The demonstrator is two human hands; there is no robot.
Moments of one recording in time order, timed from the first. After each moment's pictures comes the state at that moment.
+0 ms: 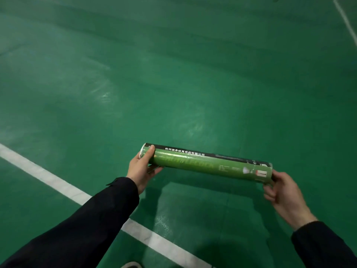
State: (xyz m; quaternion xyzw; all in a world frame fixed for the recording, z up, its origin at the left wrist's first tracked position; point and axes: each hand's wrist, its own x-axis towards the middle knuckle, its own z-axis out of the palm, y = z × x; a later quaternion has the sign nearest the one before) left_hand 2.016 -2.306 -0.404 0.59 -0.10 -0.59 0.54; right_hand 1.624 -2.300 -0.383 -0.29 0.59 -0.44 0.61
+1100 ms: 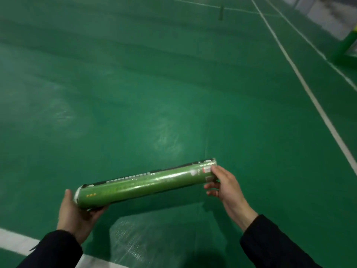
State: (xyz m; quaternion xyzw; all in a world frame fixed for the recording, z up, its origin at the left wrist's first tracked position) left_hand 2.054 -2.274 -0.422 0.51 0.00 -0.62 0.60; right_hand 1.680 -2.302 -0.357 -0.34 0.59 -0.45 0.58
